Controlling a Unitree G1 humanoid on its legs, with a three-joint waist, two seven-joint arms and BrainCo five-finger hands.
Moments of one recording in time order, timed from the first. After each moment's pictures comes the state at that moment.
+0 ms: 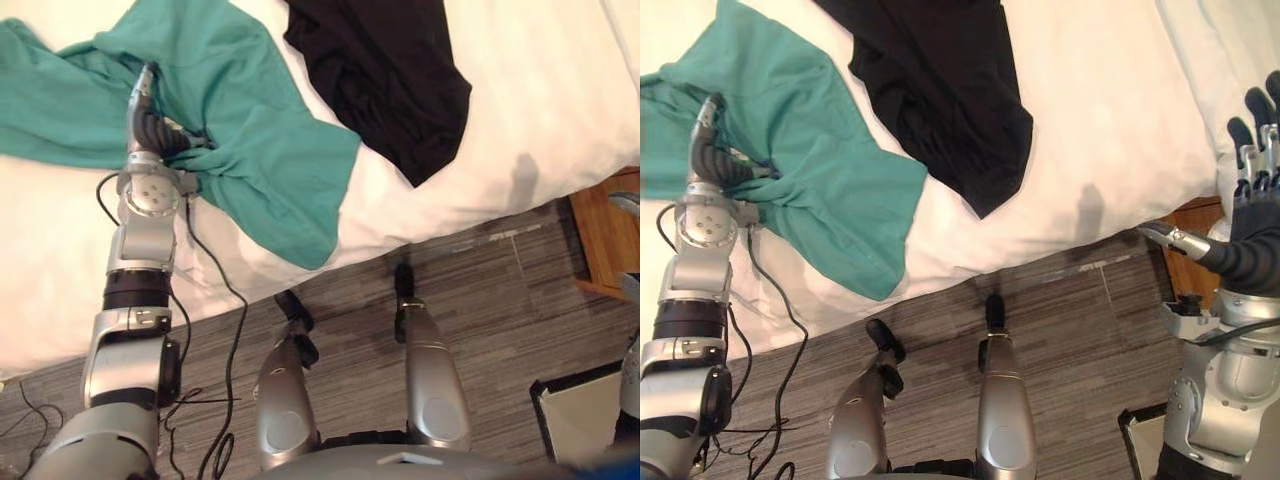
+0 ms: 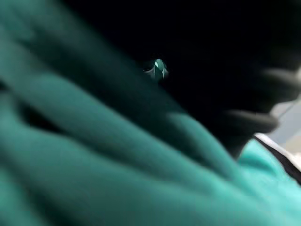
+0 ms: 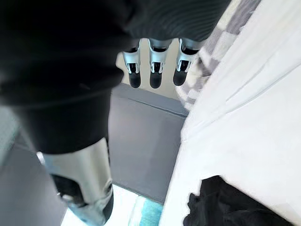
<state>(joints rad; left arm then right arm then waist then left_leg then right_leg) -0.66 0.53 0.16 0.46 0.33 0.02 0.08 -0.06 -0.38 -0.52 -0.55 0.33 -0.32 0.14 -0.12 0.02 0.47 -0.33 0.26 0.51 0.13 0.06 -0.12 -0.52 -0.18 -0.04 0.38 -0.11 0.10</state>
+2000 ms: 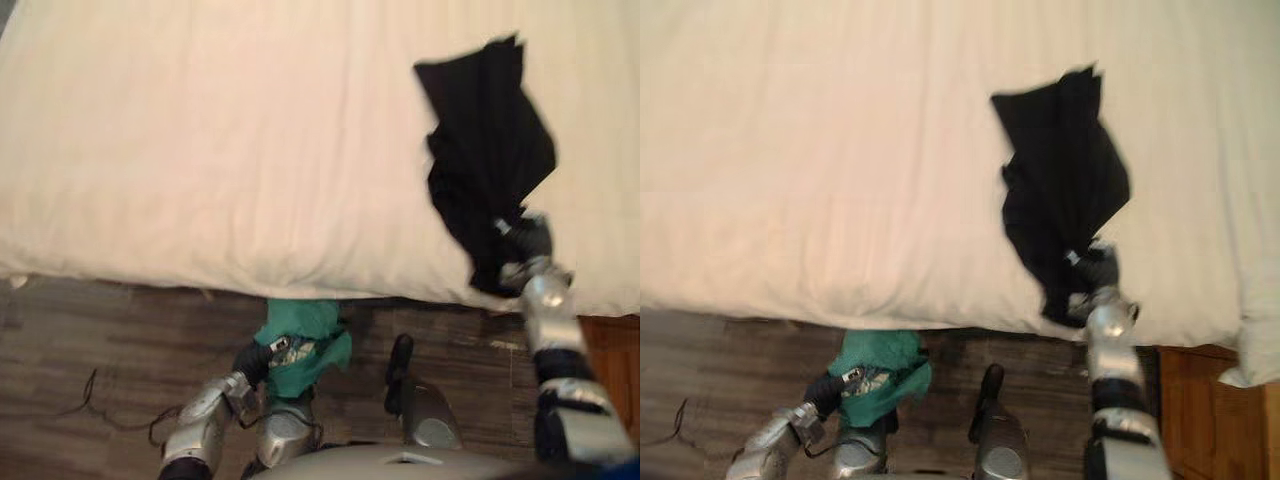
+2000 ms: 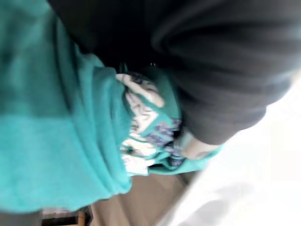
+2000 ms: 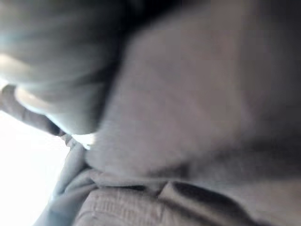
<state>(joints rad) 0.14 0.16 0.04 0.71 -0.44 -0.02 -0.48 -0.14 -0.16 -0.22 0.59 0.07 -0.21 -0.04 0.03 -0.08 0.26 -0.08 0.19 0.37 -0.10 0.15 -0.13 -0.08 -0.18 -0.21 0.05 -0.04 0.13</state>
